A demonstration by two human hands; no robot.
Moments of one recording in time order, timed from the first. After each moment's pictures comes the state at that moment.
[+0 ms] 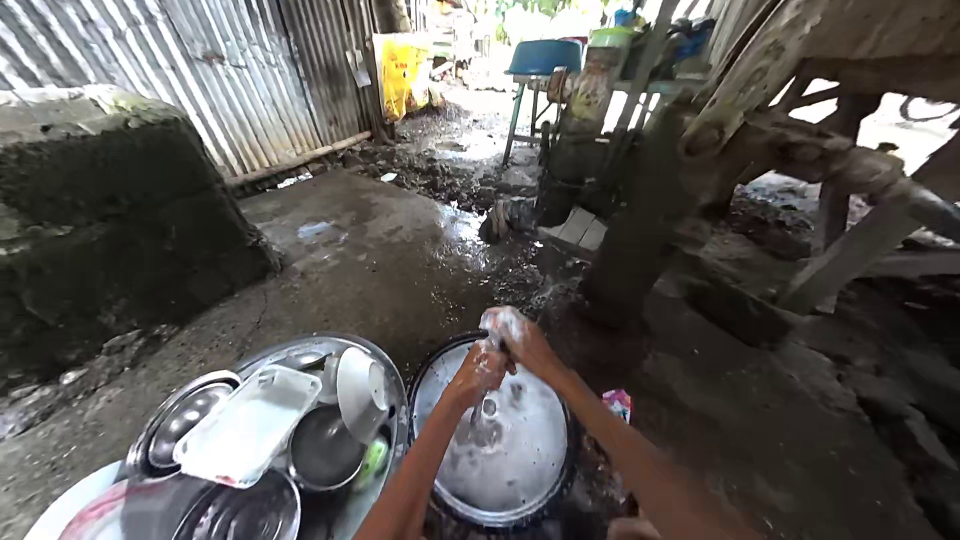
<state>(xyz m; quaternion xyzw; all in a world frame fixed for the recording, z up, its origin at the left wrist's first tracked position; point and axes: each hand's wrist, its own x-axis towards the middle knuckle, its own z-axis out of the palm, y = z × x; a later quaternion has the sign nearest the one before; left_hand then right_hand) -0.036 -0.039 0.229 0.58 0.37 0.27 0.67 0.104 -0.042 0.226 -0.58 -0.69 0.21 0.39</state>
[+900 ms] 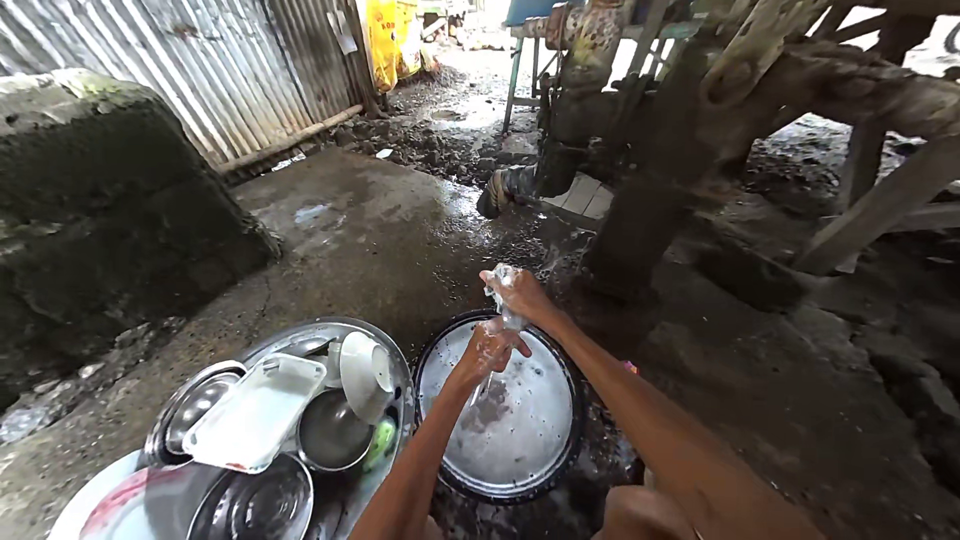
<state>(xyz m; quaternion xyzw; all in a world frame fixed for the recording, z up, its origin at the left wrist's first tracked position) -0.030 -0.035 0.227 0.58 0.37 0.25 0.68 0.110 0.009 0.251 -0.66 -0.63 0.27 0.31</state>
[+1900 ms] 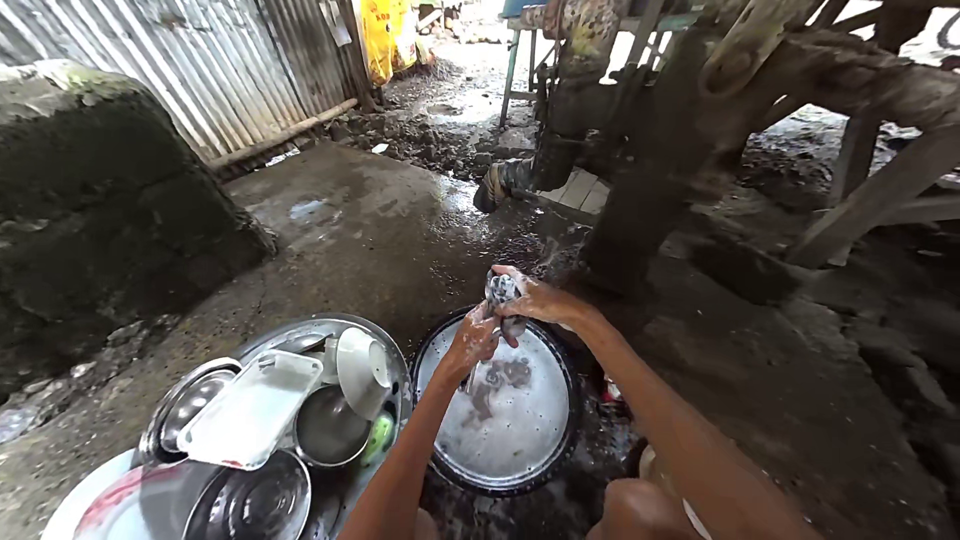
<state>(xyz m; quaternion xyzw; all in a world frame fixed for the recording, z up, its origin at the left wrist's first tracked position) -0.038 -0.031 0.235 0.56 0.38 0.29 0.67 0.128 -0.033 0.289 -0.58 -0.63 0.46 0.25</state>
